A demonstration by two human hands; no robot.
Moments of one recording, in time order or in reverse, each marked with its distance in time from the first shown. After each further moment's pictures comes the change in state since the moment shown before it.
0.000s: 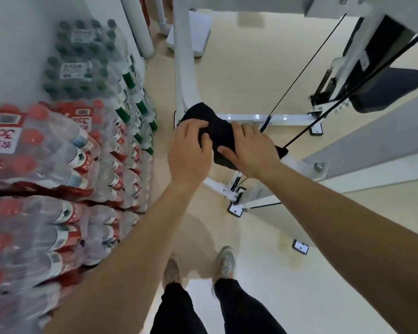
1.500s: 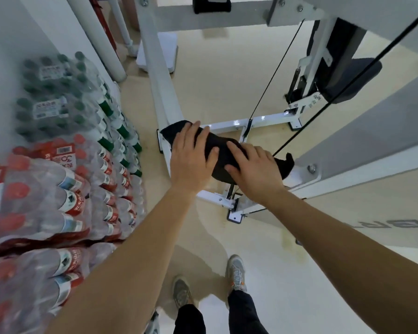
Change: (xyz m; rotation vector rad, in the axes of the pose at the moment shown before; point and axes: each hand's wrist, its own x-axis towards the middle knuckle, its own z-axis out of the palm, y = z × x) left_hand 0.043 -0.027 0.036 0.275 -0.082 0.450; right_hand -0.035 -0.003 0.005 0.000 0.117 0.174
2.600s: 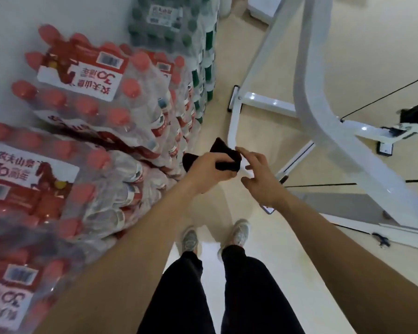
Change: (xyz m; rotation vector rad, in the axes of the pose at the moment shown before) left_hand -0.136 -0.121 -0.065 -0.742 -0.476 -0.741; right_hand 0.011 -0.138 0.102 0.733 -0.671 -0.116
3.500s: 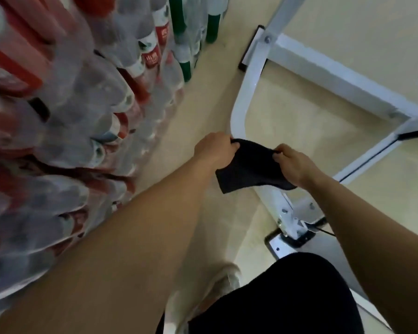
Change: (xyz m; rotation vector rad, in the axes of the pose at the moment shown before) left_hand 0.379 -0.342 0.175 0.393 0.108 -0.290; right_hand 0.337 0.403 0.071 -0.450 -0.023 0.254
